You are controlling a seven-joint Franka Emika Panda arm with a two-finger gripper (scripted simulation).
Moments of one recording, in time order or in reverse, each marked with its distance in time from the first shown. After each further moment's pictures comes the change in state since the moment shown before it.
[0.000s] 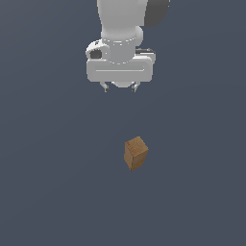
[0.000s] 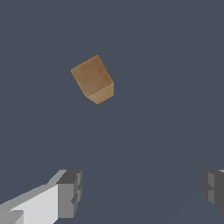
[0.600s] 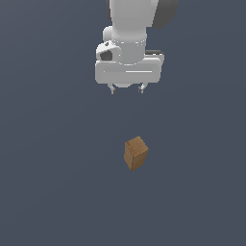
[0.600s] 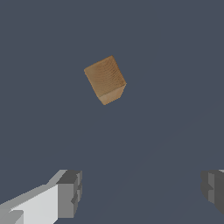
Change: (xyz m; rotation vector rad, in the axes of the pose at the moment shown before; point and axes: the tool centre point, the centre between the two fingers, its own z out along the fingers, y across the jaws) arm 0.004 -0.024 0.003 -0.013 0.004 -0.056
